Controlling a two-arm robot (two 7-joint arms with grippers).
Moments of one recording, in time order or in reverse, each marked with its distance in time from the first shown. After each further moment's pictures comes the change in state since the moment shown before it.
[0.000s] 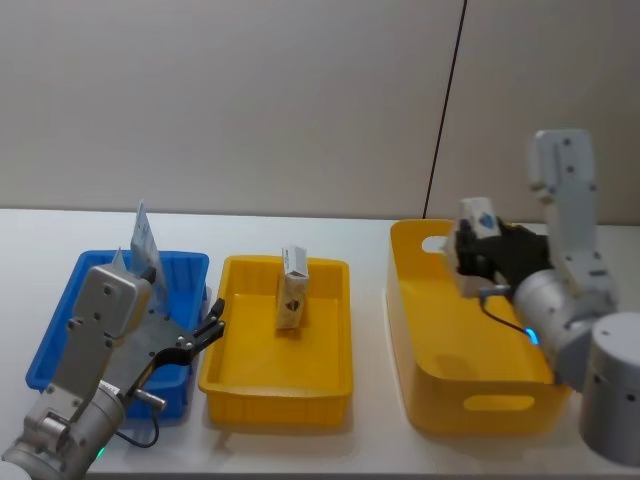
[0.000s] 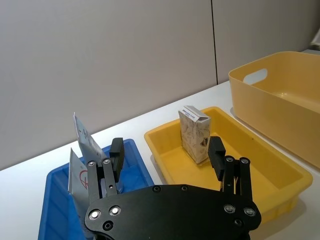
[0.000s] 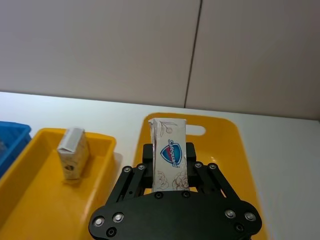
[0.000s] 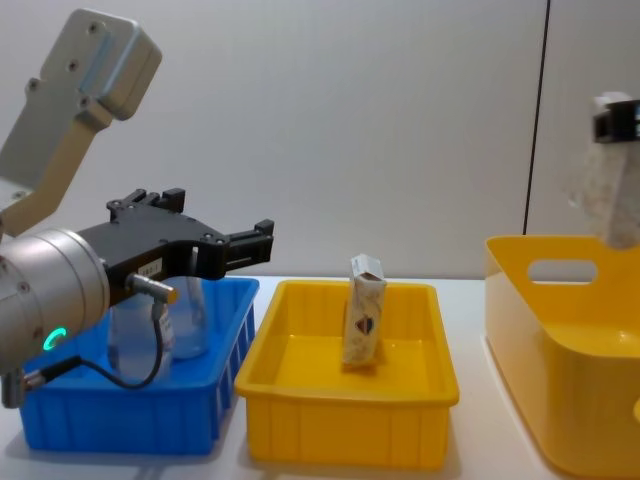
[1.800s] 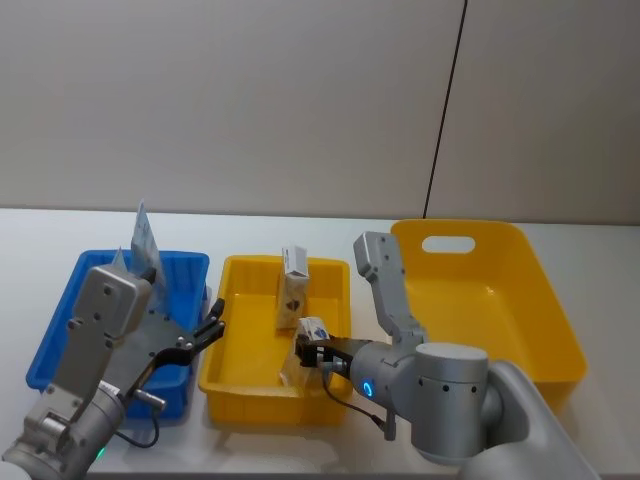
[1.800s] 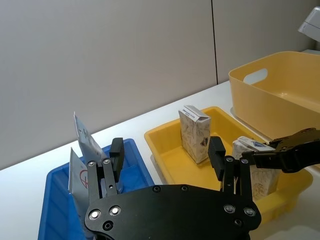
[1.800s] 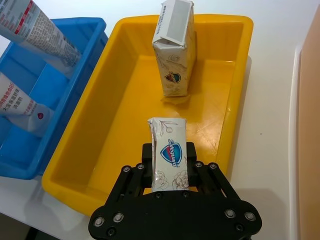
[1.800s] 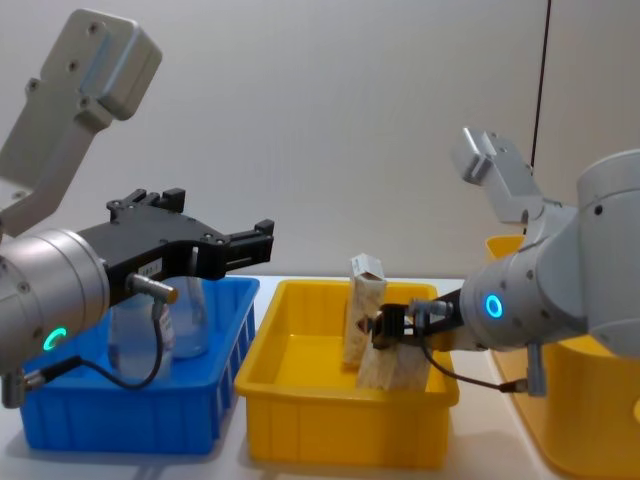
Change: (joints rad) left arm 0.000 0.000 0.000 0.000 0.000 0.000 0.000; right arm 0.182 -0.201 -0.097 0.575 0.188 0.008 0.072
